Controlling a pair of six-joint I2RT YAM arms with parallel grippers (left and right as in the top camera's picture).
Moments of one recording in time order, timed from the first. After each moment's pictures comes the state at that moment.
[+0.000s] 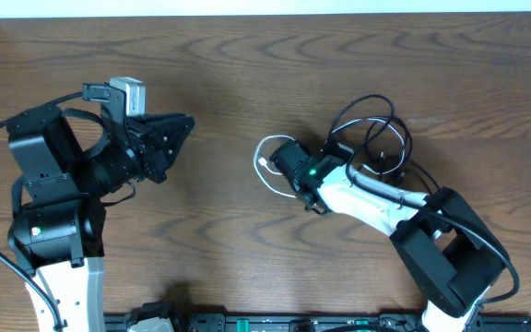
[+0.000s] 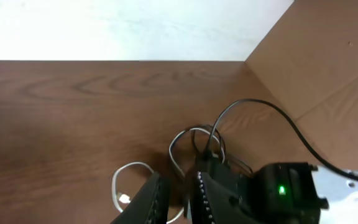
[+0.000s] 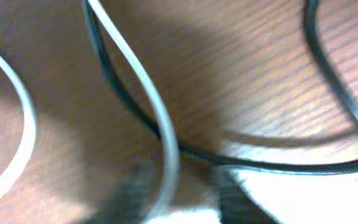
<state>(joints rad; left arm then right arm) 0.20 1.03 1.18 -0.71 0.91 -0.03 0.75 1.90 1.10 -0.60 0.35 1.24</state>
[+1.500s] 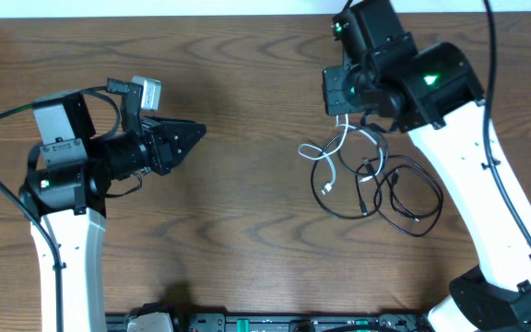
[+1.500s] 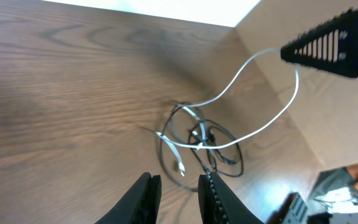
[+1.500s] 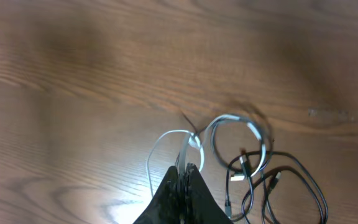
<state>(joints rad) 0.20 1.20 1.18 -0.83 1.00 0.09 0.53 1.75 2.10 -1.33 0.10 0.35</state>
